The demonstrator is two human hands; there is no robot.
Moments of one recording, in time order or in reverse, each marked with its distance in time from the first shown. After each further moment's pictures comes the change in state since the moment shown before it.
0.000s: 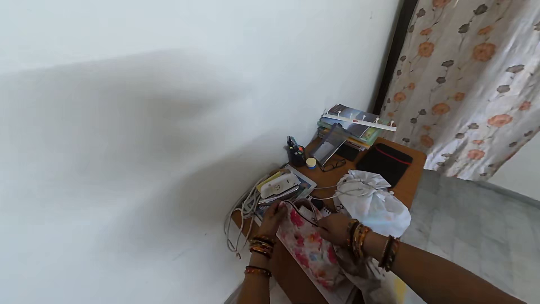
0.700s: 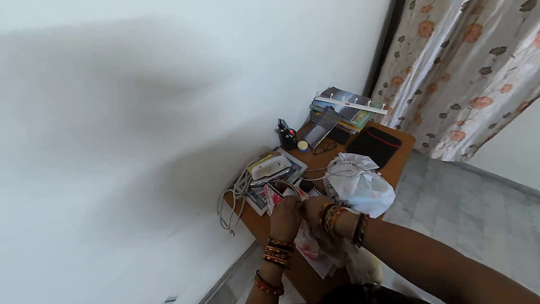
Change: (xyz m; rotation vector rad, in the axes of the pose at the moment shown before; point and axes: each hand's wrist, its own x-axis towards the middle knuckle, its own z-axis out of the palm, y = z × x) left_hand -0.085 0.077 0.076 0.843 -0.042 0.132; right_hand -0.005 -0.045 0.000 0.023 -0.051 0.227
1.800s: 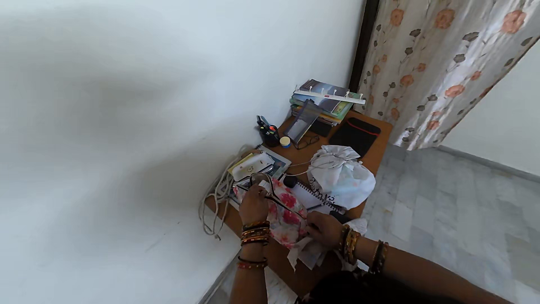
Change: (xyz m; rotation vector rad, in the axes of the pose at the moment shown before) left_hand 0.036 -0.007 -0.016 0.032 -0.004 -0.420; right_hand -0.038 0.075 0.088 0.401 0.230 -0.265
